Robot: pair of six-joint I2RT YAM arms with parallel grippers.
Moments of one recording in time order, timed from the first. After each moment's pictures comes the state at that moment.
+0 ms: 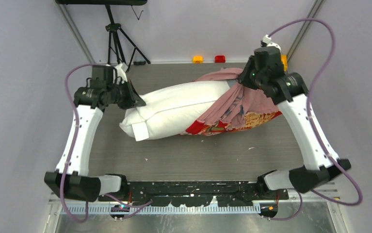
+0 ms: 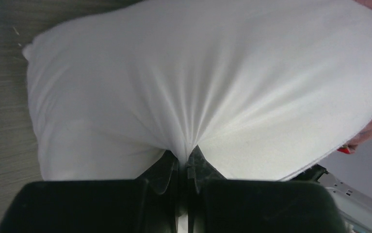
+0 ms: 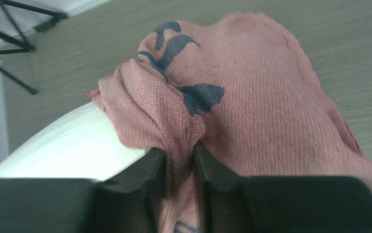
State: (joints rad) left arm -0.11 1.23 1.50 -1.04 0.38 -0.40; right arm 0.36 1.31 1.73 -0.96 0.23 0.58
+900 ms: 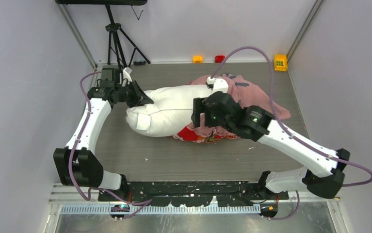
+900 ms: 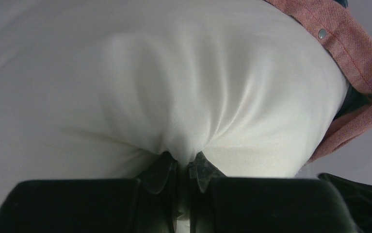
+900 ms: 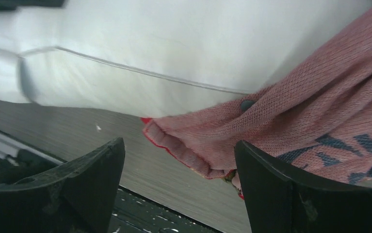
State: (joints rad) left arm -0.07 1.41 1.30 -0.74 0.55 -0.59; right arm 0.99 1.23 1.47 -0.84 0.40 0.58
